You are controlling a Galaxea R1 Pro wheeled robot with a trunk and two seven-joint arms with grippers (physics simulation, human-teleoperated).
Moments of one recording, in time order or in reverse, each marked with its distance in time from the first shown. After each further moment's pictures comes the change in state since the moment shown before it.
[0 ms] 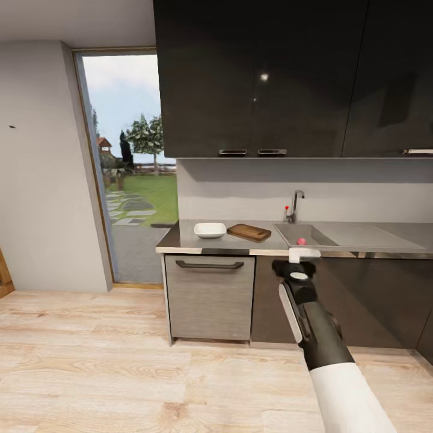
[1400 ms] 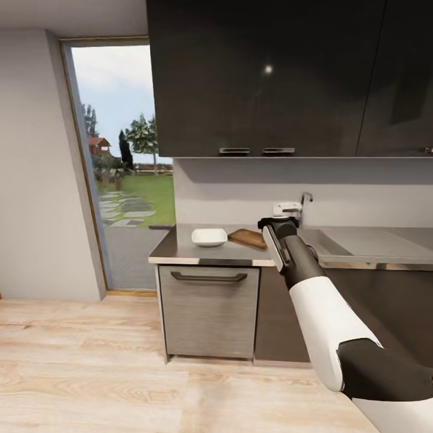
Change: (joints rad) left arm 0.001 0.074 0.001 0.425 0.009 -0.067 0.001; right arm -0.447 0.049 0.010 0.392 -0.006 0.064 -0.004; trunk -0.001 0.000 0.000
